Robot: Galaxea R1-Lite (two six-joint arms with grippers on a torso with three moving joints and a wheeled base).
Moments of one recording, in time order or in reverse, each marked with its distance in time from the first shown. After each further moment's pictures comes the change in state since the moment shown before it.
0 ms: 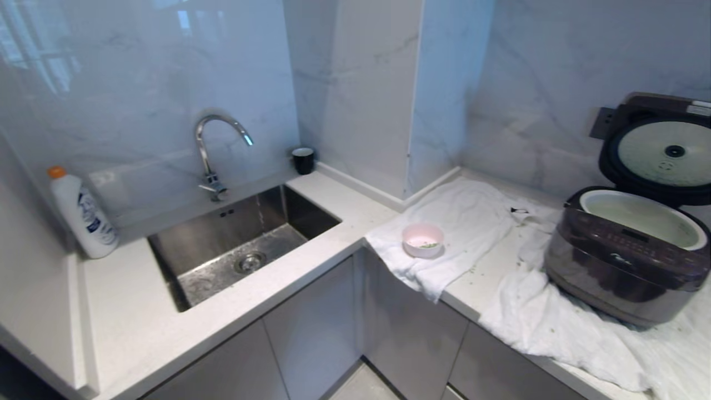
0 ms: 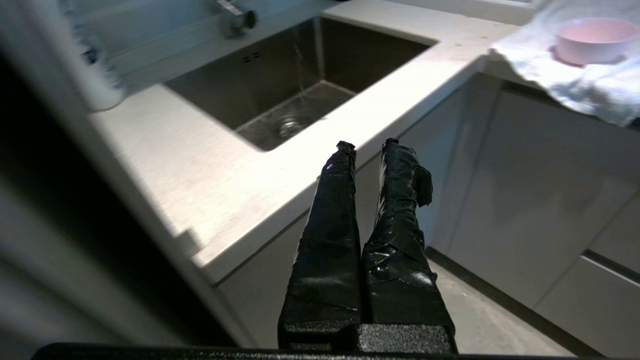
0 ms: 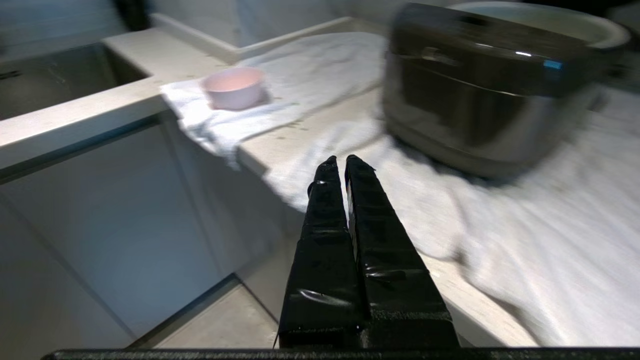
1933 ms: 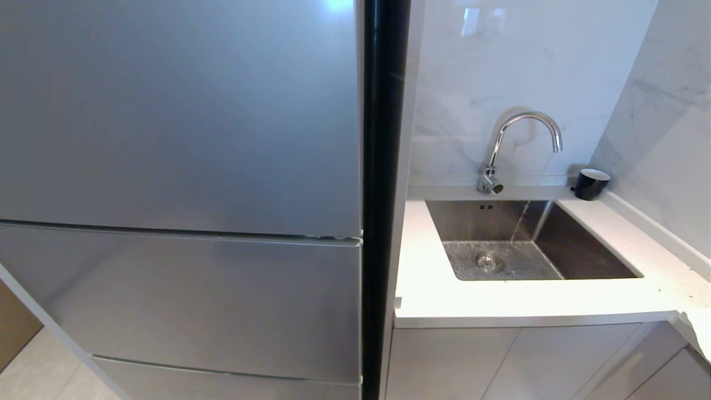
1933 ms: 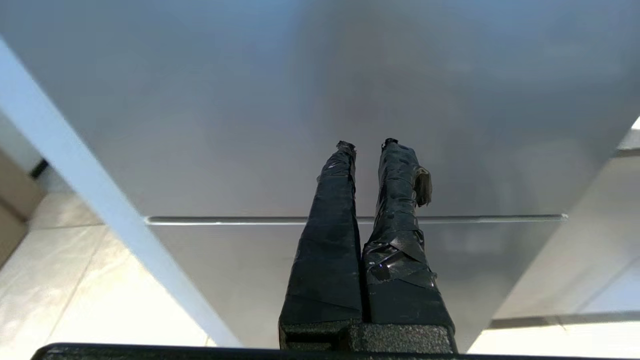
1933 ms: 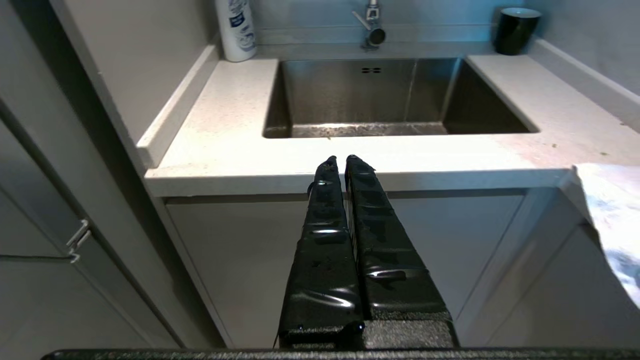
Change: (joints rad) left arm 0.000 0.002 0.001 -0.003 0.002 -0.004; right arm 0.000 0.000 0.000 -0.002 -0.006 0.013
